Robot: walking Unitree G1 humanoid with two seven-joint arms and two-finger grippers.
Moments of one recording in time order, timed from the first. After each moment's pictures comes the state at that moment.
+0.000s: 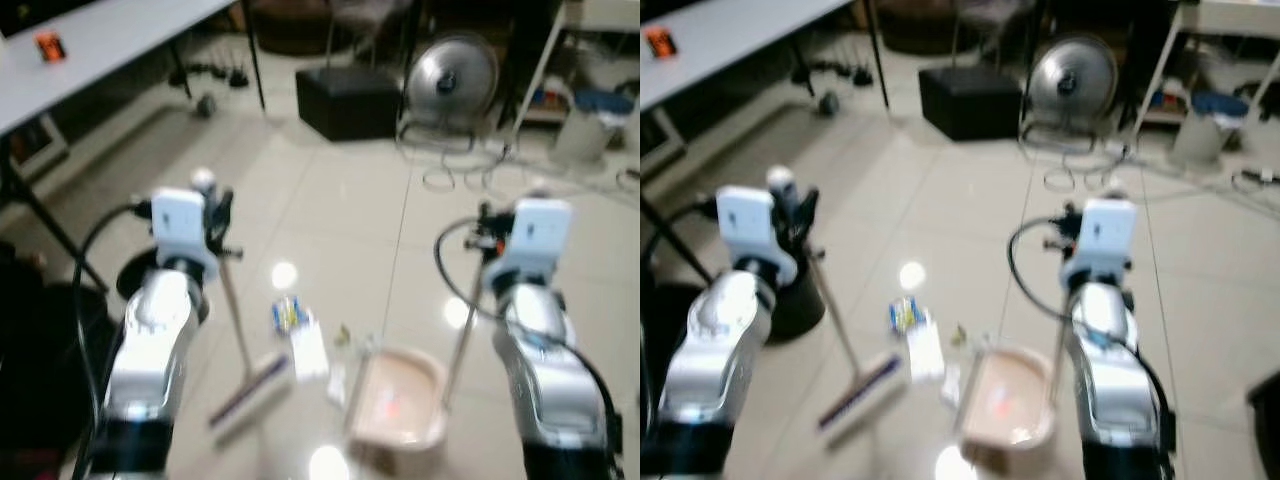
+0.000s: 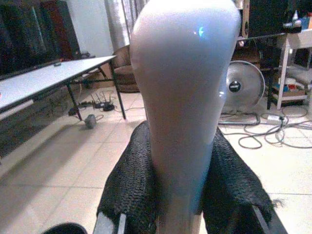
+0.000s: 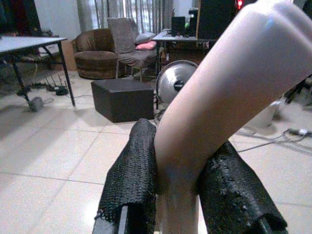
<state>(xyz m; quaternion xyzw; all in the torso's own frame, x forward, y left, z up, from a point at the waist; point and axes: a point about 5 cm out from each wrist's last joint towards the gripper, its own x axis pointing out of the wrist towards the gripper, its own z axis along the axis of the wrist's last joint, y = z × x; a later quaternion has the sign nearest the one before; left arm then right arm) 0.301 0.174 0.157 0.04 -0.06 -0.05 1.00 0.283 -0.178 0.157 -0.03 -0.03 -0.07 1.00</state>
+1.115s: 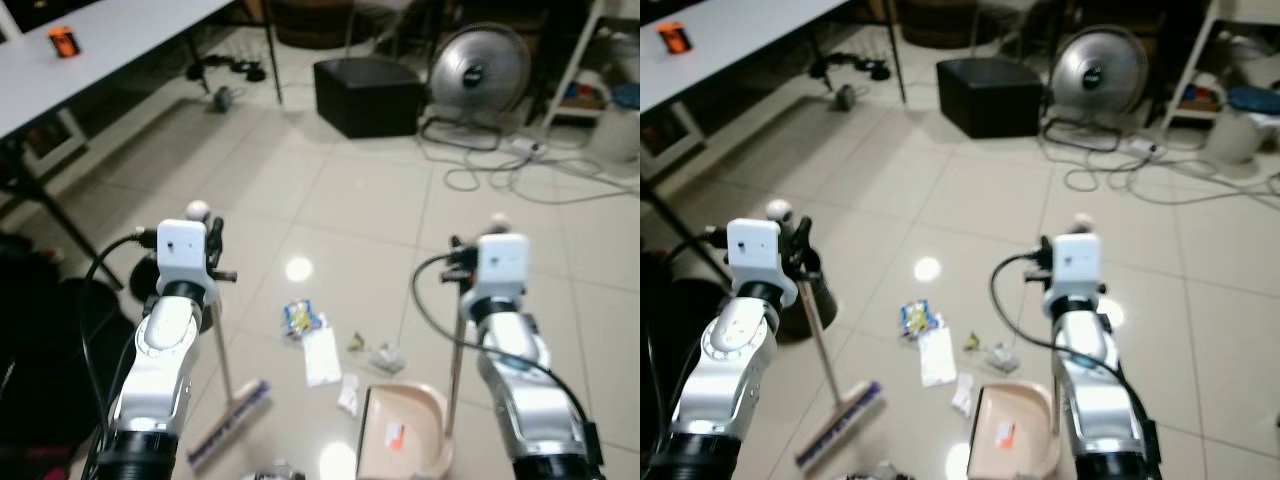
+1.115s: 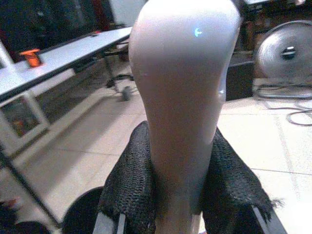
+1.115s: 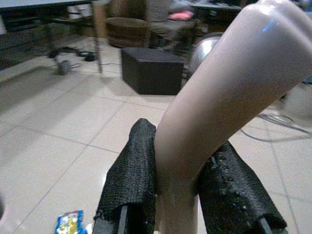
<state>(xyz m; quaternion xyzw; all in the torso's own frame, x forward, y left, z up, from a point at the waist) 0.294 0.184 0.120 0.07 -0.02 0.02 1.00 0.281 -0.167 0.109 -0.07 0.01 -0.02 1.00</state>
